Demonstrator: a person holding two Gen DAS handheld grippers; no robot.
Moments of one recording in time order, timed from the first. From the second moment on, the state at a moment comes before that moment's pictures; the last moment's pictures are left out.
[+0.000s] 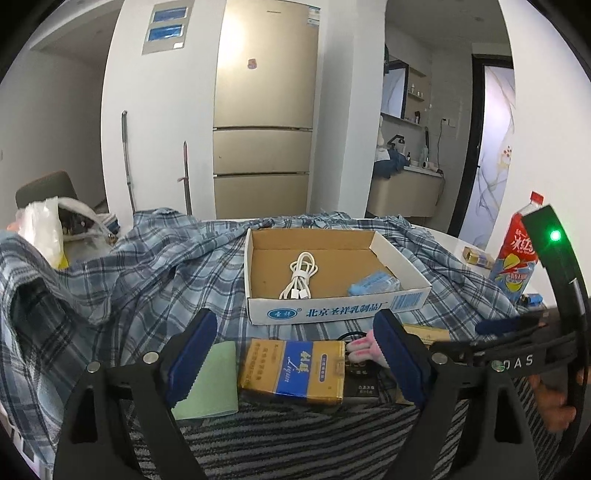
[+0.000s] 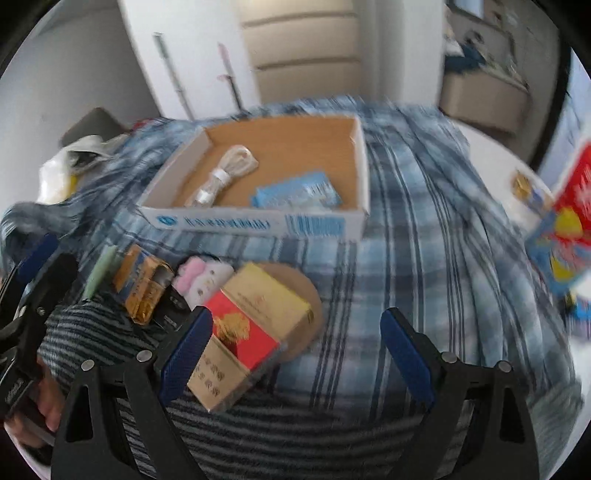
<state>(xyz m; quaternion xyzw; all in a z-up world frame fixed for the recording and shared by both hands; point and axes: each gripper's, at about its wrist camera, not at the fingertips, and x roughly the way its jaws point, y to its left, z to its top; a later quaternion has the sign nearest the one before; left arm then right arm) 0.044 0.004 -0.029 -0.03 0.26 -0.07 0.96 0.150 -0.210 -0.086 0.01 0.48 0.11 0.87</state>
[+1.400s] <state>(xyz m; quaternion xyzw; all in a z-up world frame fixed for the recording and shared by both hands) 0.038 0.025 -0.027 -0.07 0.24 -0.04 0.97 0.112 -0.176 -0.104 0.05 0.44 0.02 0.90</state>
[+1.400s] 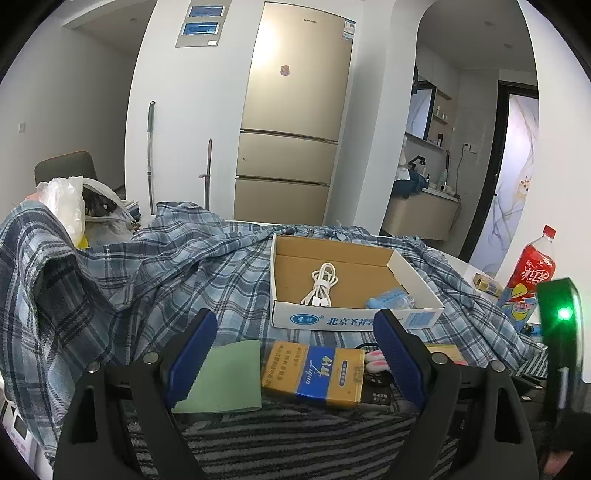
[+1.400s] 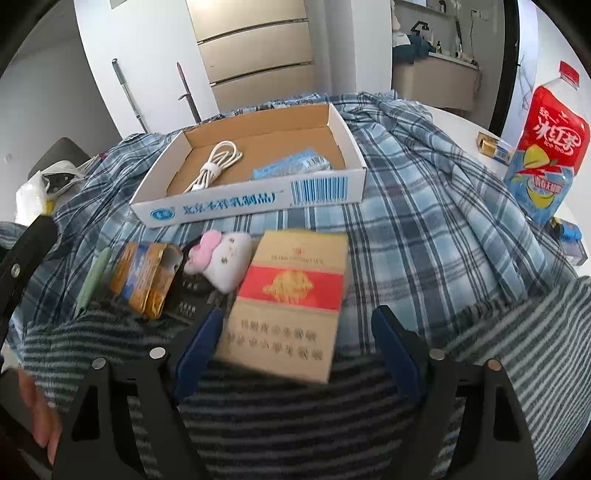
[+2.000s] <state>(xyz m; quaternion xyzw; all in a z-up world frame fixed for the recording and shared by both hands) 0.033 0.026 -0.026 -0.09 0.23 -0.06 0.97 0.093 -0.161 -0.091 0.00 0.49 0.13 0.86</state>
